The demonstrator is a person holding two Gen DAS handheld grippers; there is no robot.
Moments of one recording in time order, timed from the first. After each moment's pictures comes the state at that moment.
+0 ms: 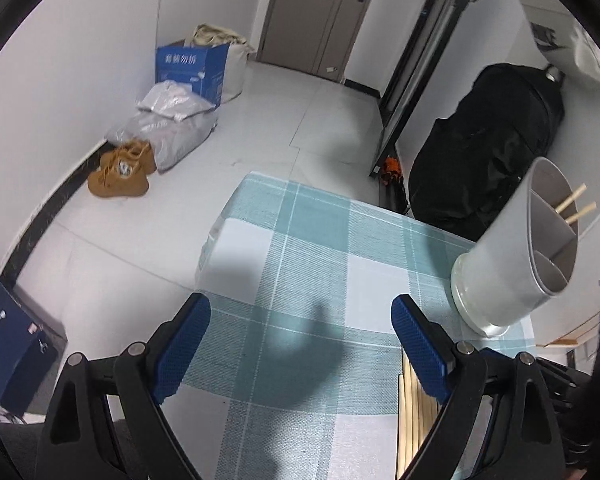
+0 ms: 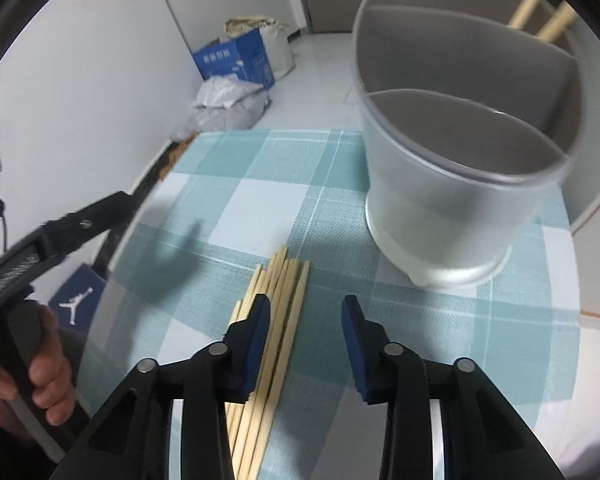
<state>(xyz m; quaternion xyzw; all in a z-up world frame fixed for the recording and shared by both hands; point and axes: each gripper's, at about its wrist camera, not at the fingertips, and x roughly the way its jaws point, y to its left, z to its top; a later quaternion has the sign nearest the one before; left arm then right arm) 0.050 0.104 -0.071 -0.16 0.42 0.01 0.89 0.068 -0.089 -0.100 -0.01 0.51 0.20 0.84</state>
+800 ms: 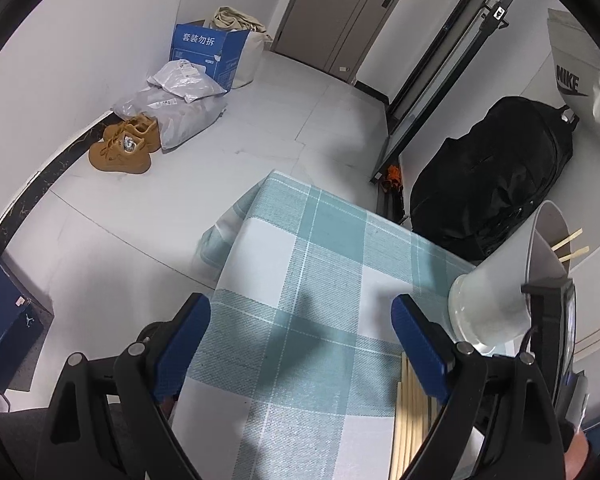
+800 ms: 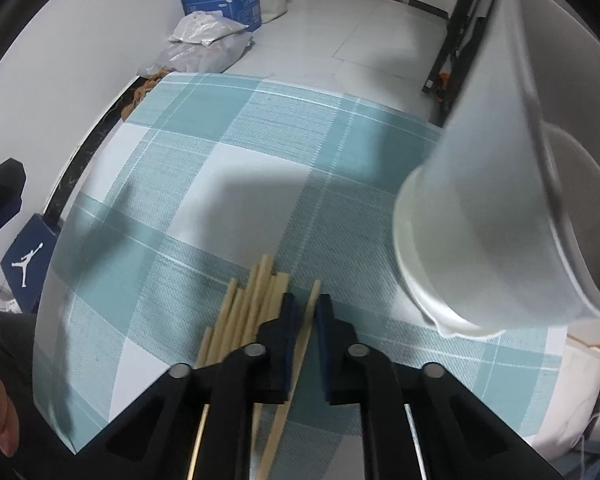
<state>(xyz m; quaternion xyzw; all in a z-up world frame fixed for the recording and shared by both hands) 0.053 0.135 -0.071 -0.22 0.43 0.01 0.88 0.109 -0.039 -0.122 -0.13 0.58 0.15 0.79</state>
